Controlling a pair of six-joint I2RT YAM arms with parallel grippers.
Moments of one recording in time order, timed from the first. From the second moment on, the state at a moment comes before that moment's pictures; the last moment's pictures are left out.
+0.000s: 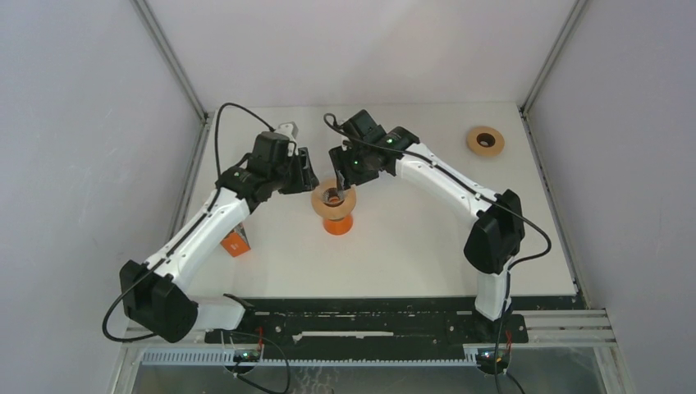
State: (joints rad) left arm -0.45 1.32 1.19 -0.61 0.00 -0.46; right arm 0.75 1.91 1.86 -0.91 -0.08 0.29
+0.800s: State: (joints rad) left arm -0.24 1.03 1.03 -0.68 -0.21 -0.46; right arm 0.72 1.30 1.31 -0.66 -0.02 0.25
